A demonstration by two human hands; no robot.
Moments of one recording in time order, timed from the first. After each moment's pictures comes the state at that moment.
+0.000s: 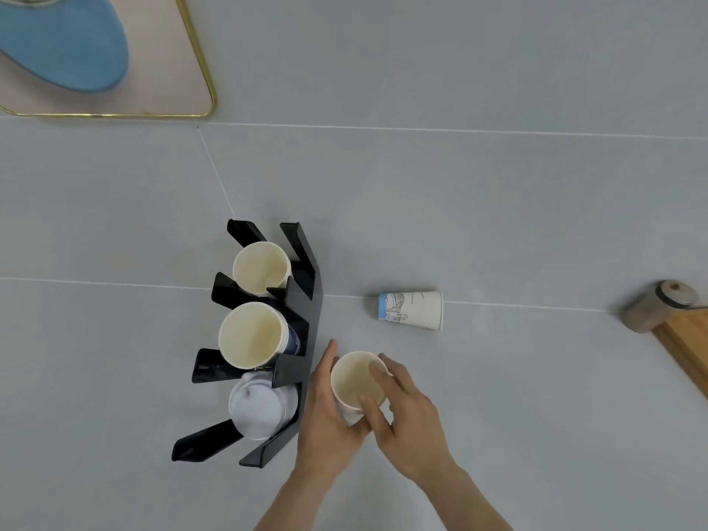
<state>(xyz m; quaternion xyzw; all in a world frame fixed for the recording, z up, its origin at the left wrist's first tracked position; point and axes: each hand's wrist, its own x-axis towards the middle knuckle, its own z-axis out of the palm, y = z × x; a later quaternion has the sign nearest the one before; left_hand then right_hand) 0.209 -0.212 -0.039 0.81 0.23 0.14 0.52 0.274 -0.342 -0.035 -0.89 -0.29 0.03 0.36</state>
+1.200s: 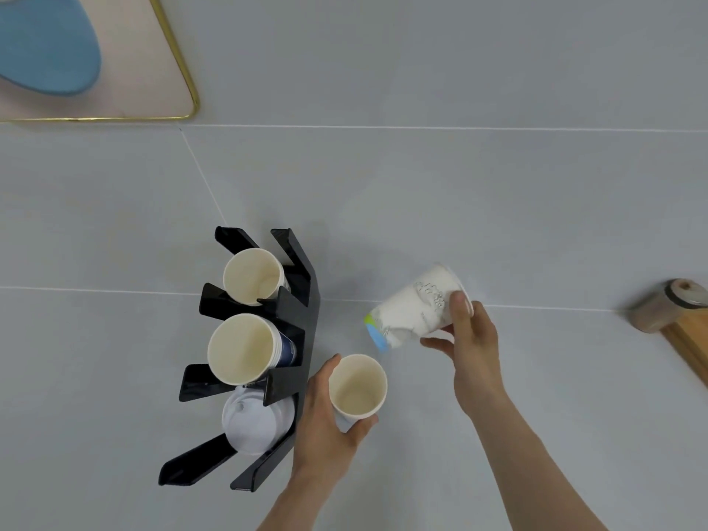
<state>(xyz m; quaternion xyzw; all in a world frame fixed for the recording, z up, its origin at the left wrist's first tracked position) 0.219 -0.204 -0.058 0.83 0.24 0.13 0.48 0.374 -0.355 0.035 -0.66 0.05 0.11 0.74</state>
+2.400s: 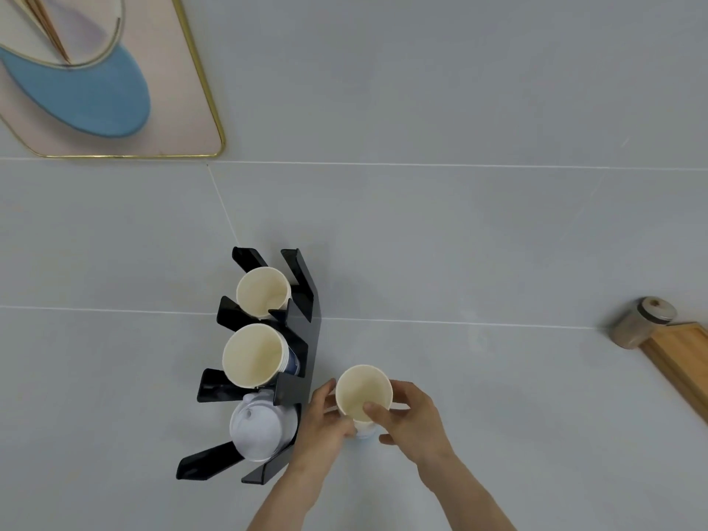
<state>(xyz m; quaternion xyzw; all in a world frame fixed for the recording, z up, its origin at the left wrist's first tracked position) 0.214 -0.200 -0.007 0.66 0.36 -0.01 0.66 0.289 -0.342 0.001 -0.77 0.01 0.27 0.58</state>
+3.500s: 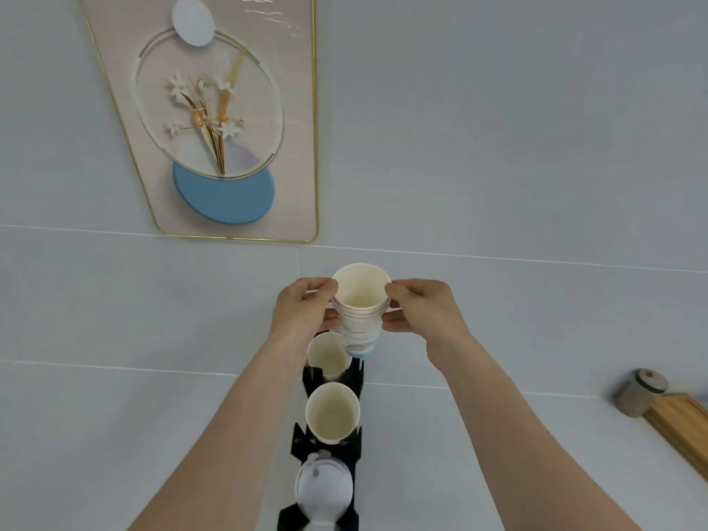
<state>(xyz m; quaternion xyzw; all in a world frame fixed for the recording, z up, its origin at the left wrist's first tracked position) 0.244 -0.039 0.233 0.64 0.24 0.20 0.70 0.314 -0.201 0.247 -0.75 -0.08 0.11 0.65</state>
